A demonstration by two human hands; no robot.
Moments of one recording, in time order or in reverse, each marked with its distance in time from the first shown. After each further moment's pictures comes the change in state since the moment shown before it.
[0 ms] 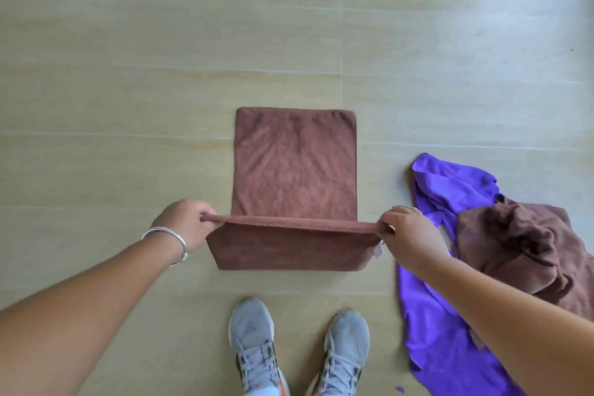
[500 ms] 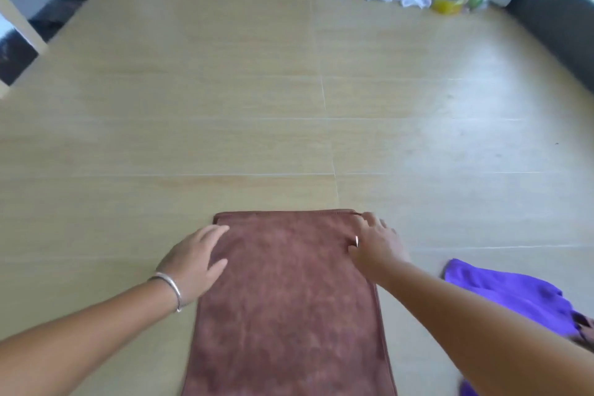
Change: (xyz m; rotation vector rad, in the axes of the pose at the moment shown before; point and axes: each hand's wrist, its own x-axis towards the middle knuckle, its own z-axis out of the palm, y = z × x) left_hand 0.208 0.026 0.031 0.140 0.381 0.492; right_hand 0.239 -0.002 0.052 -0.180 0.322 0.021
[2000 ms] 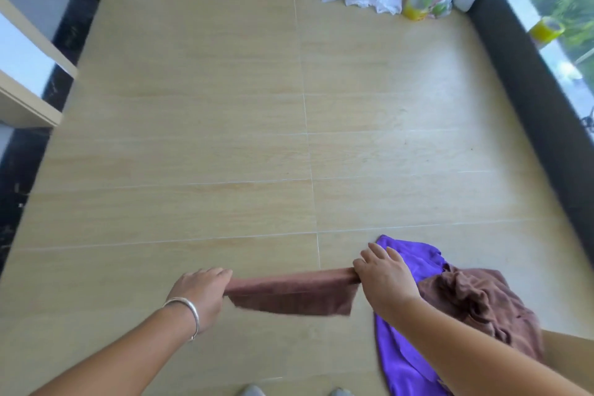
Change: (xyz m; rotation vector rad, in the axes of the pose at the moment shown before) left_hand -0.146 0.133 -0.248 0.331 -0.432 -0.023; right_hand -0.186 -0.026 -0.300 -0.339 -0.330 -0.183
